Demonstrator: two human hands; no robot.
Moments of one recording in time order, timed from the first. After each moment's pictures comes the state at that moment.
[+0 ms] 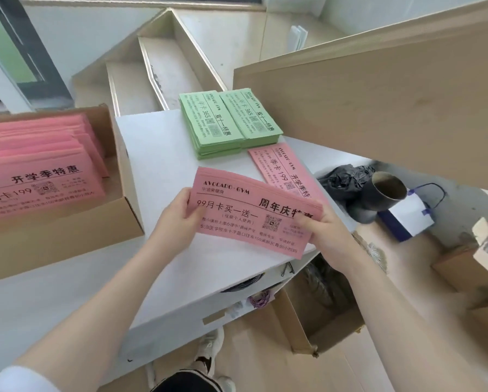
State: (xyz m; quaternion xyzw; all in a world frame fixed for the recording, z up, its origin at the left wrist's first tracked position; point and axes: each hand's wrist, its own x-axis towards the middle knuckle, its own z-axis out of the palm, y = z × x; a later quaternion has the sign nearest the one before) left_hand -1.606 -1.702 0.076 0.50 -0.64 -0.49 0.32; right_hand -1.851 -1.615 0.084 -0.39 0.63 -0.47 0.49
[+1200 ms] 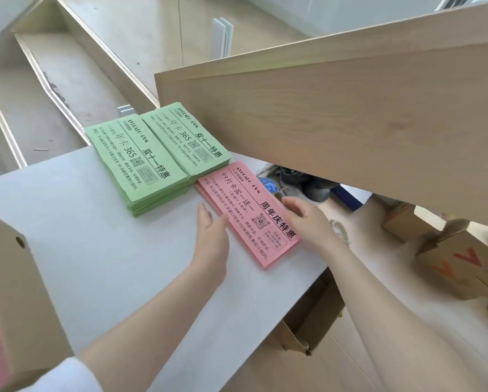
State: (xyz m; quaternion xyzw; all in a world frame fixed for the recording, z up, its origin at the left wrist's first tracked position) left_hand -1.756 -1.773 0.062 0.47 -0.43 -0.72 0.30; right_hand -1.914 -1.698 0.078 -0.38 0.83 -0.32 0.26
